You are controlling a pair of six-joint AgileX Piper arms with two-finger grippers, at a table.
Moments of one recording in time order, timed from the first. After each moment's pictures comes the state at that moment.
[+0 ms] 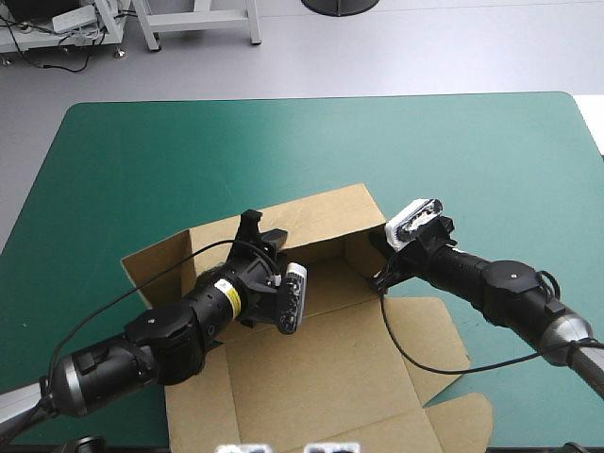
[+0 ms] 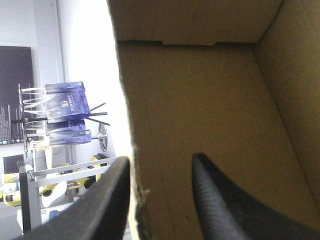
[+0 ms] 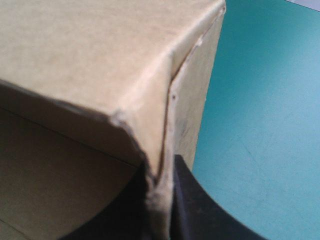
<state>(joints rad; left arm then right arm) -1.02 1.18 -0.84 1.05 0.48 0.14 0.40 1.28 -0.69 1.59 0.28 -1.74</state>
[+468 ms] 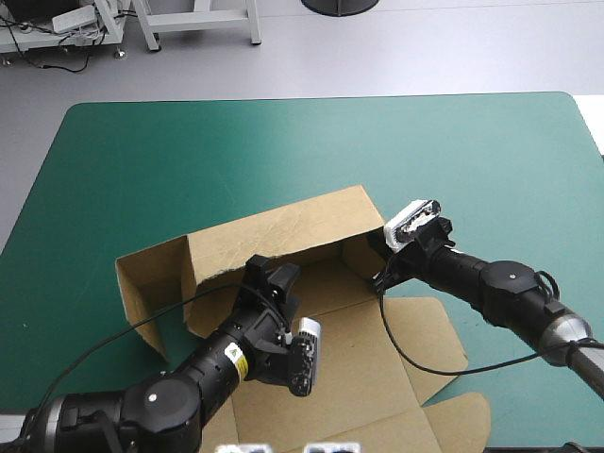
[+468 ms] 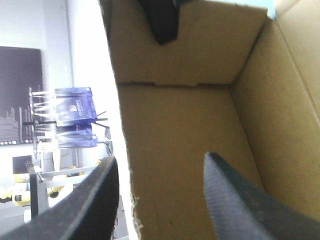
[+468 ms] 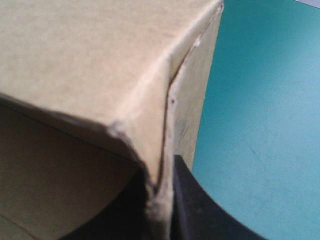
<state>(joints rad) -1.46 1.14 -0.84 1.17 0.85 -0.15 0.40 1.28 -0.69 1.59 0.29 -1.73</state>
